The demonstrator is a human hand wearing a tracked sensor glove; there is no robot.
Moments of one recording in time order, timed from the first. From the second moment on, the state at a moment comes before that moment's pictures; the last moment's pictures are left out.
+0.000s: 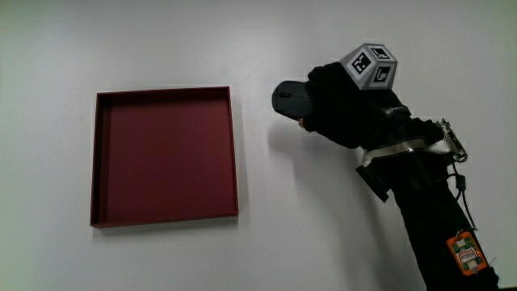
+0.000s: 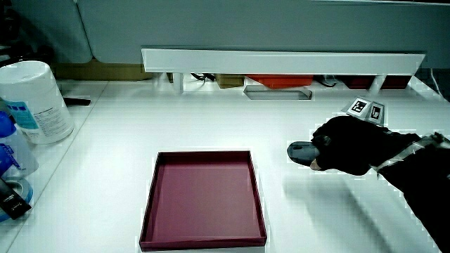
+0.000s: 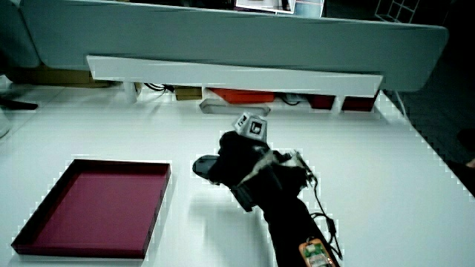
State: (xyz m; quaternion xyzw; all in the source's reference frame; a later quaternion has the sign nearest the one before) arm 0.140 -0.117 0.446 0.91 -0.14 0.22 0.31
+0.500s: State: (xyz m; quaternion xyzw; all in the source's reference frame) arm 0.178 -0.113 0.508 0.91 -0.06 0.21 0.35
